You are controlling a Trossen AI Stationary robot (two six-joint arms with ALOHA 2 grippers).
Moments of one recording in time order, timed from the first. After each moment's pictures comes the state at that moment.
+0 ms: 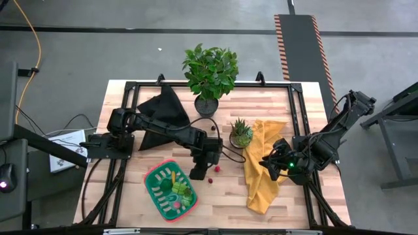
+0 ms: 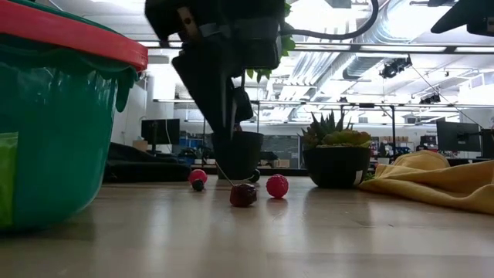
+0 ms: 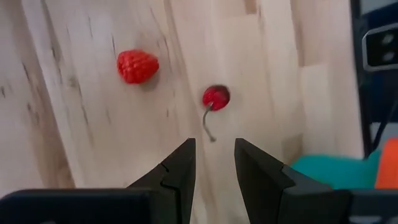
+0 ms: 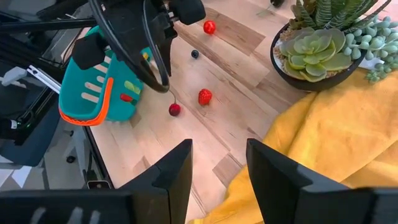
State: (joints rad) left arm -0.01 1.98 1.44 -0.72 0.40 -0.02; right arm 0.78 1.07 0.90 -0.78 0.65 1.45
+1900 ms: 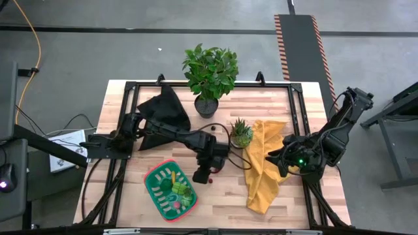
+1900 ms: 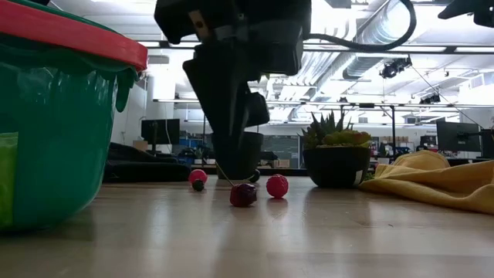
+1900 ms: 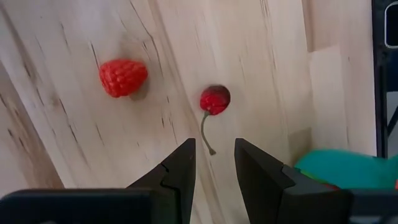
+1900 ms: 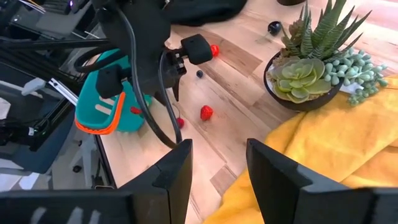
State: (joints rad) left arm -0.03 2.13 1.66 -0.92 0.38 0.08; right arm 0.87 0.97 0.90 -0.88 0.78 1.48
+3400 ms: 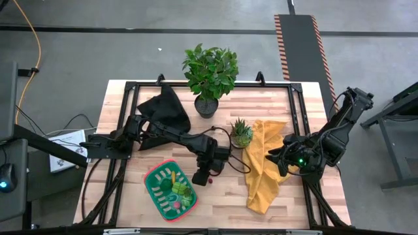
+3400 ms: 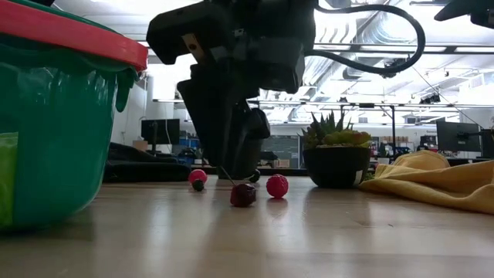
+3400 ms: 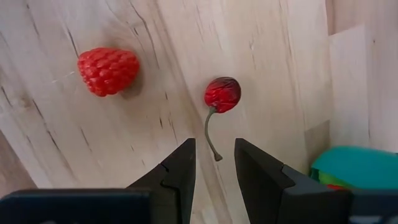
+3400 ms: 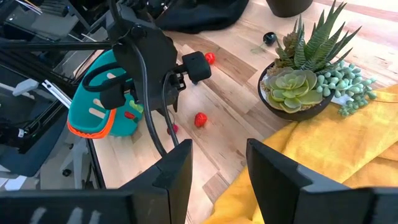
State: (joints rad) left arm -0.04 2.18 1.66 -0.92 0.37 0.11; right arm 0.87 0.97 0.90 -0.90 0.81 1.46
